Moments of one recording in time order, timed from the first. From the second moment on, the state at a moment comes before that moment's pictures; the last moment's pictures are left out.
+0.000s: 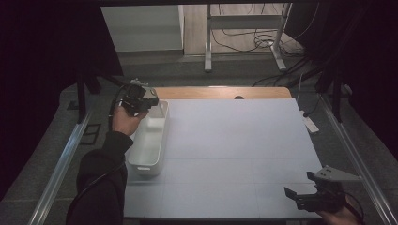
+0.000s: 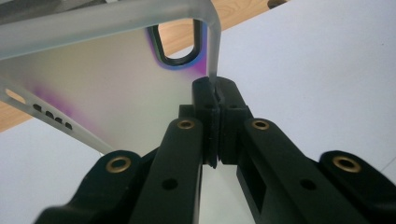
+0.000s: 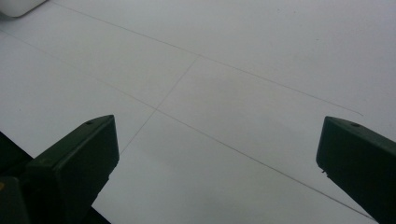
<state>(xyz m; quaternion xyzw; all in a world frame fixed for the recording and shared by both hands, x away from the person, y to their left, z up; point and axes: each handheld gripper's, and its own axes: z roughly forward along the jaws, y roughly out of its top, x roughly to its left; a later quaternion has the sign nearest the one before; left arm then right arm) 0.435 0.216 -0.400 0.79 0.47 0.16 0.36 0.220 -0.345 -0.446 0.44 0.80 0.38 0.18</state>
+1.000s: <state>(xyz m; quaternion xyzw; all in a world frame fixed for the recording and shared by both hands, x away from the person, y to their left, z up) 0.456 0.199 -0.436 0.78 0.51 0.16 0.32 0.221 -0.344 -0.446 0.43 0.80 0.37 0.17</state>
